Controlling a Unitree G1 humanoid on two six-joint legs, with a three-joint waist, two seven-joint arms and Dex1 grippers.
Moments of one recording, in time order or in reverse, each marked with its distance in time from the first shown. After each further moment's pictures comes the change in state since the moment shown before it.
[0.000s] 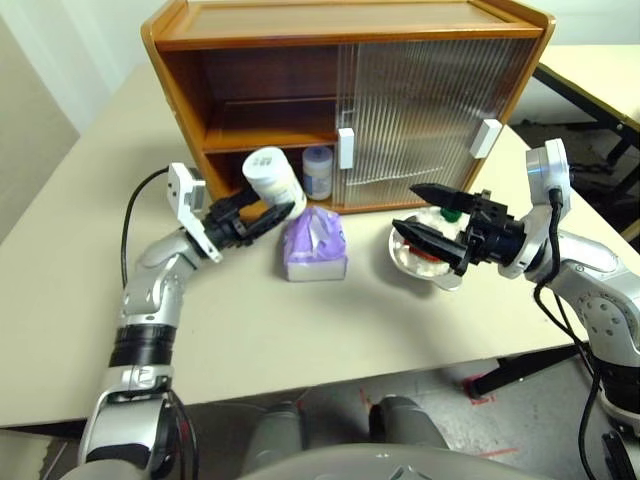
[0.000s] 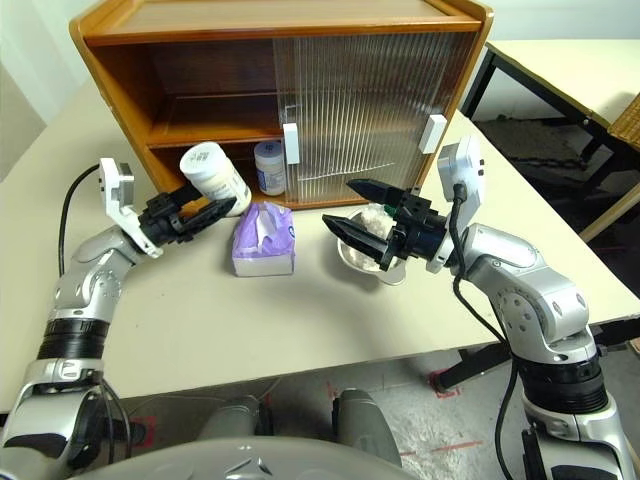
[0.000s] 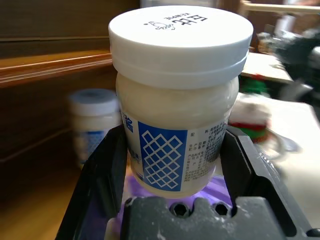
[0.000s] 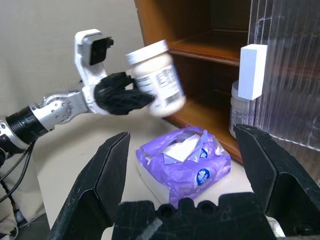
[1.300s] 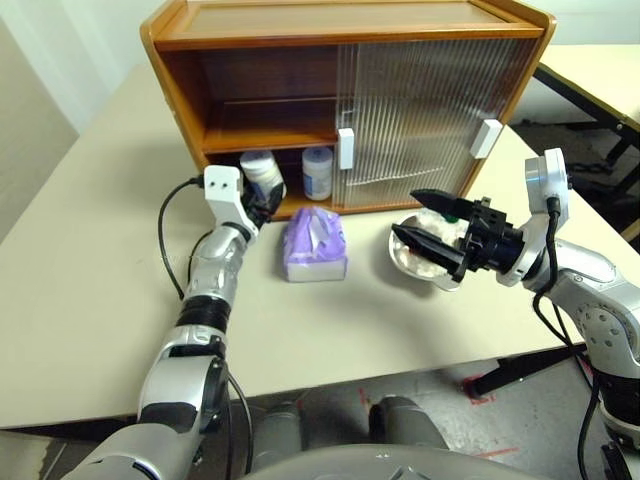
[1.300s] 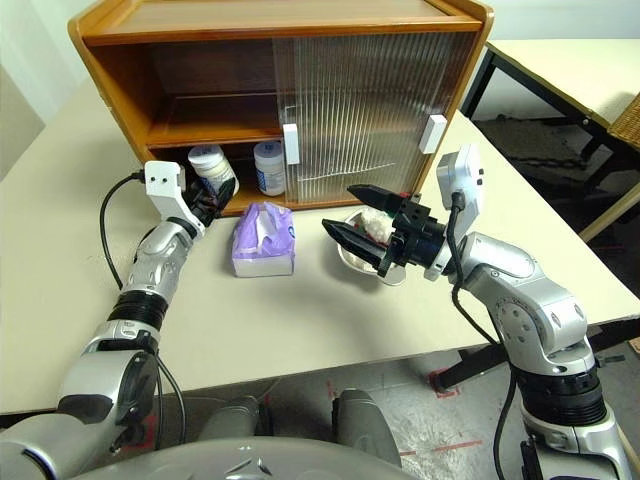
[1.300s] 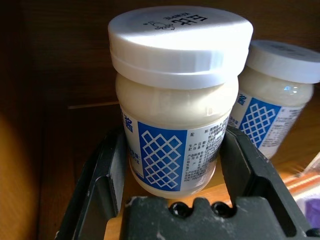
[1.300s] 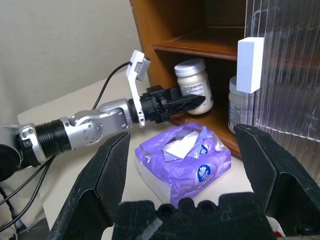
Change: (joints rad) left arm -0.218 -0.191 0.007 0.502 0.318 -0.283 0.680; right arm 0.046 0.019 -0.003 -0.035 0.000 -0.001 -0.039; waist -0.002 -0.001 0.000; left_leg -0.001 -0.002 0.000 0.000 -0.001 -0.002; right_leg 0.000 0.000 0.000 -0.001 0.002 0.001
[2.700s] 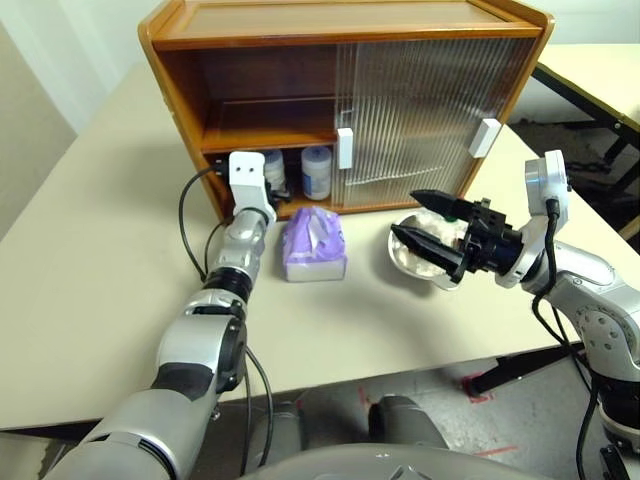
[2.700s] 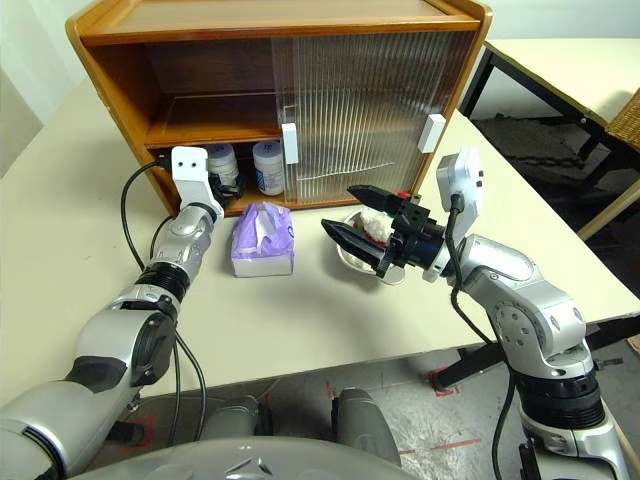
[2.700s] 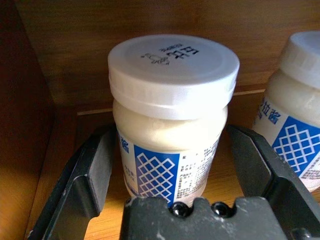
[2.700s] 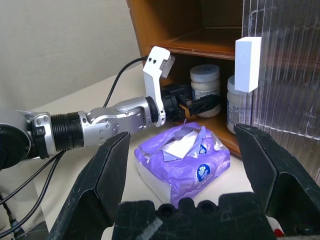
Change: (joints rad) left arm -0.179 -0.046 -0.010 0.282 0.107 -0.088 0.189; right arm 0.010 0.008 0.000 -0.011 0.000 0.000 -0.014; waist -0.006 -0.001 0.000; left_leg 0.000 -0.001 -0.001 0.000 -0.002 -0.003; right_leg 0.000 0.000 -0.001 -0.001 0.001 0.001
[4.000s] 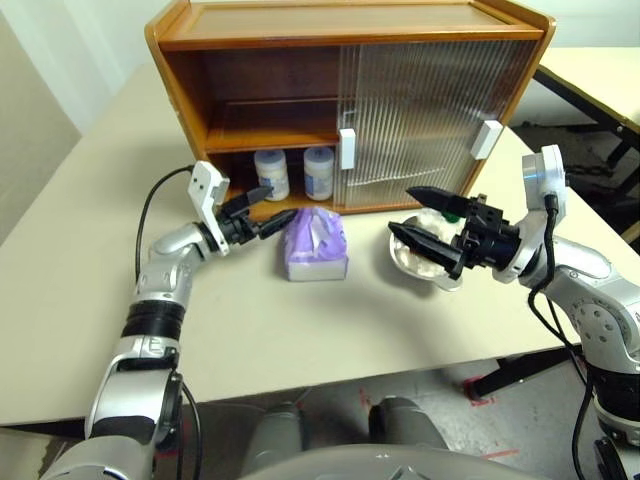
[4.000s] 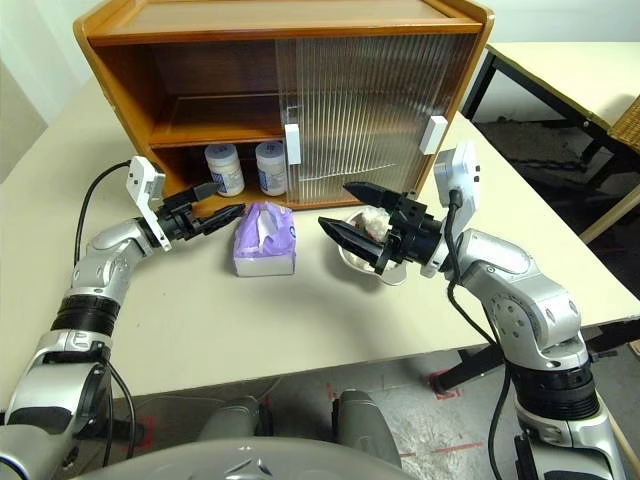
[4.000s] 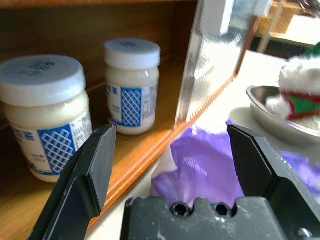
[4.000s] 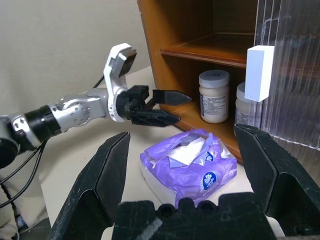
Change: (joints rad) left arm 0.251 0.287 -0.071 -0.461 -0.264 0.266 -0.942; right arm -0.035 0.010 0.005 0.026 -0.014 -0.005 0.039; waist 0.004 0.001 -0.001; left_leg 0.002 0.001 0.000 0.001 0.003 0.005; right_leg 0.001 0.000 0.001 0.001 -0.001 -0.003
